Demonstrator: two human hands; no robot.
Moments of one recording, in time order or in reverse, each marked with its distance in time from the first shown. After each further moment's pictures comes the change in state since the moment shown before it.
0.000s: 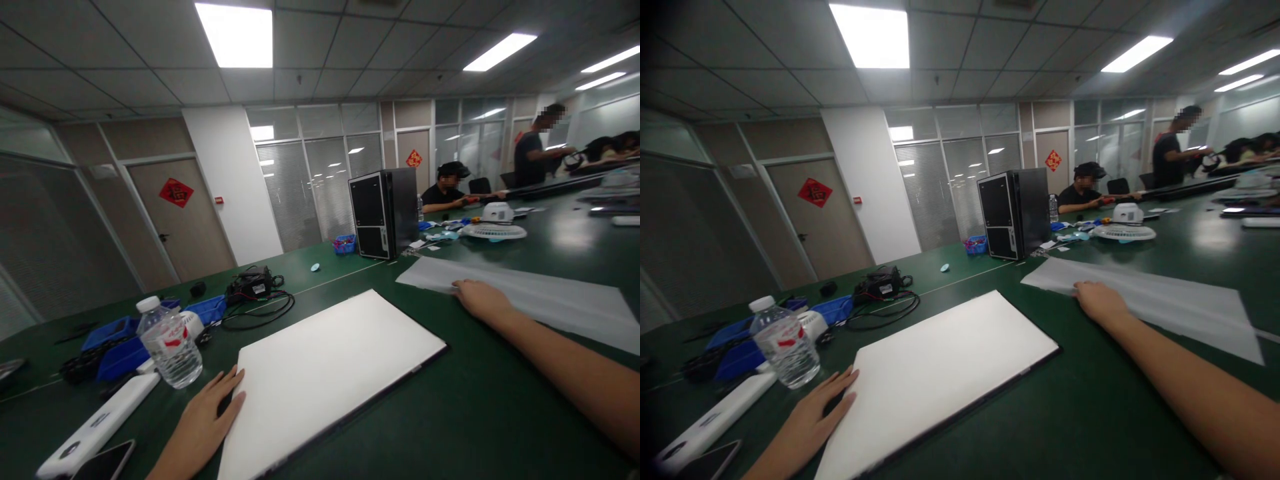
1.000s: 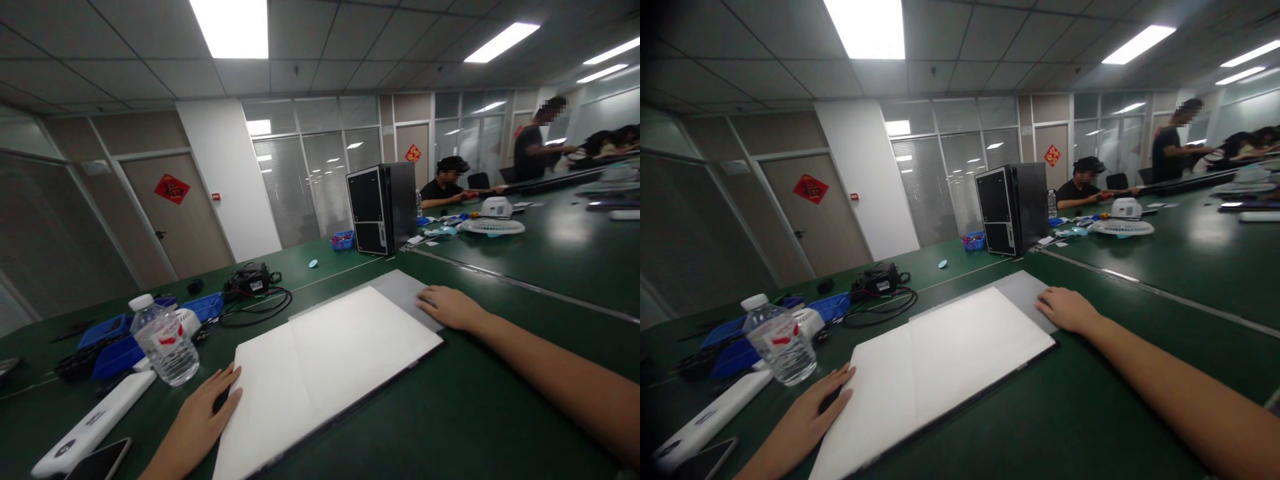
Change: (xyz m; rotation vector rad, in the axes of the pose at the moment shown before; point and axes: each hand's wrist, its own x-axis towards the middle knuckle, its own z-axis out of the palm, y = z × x) left_hand 0.004 0.004 0.002 -0.067 -0.003 0.002; right_hand -0.028 -0.086 -0.027 0.226 -0.083 -0.359
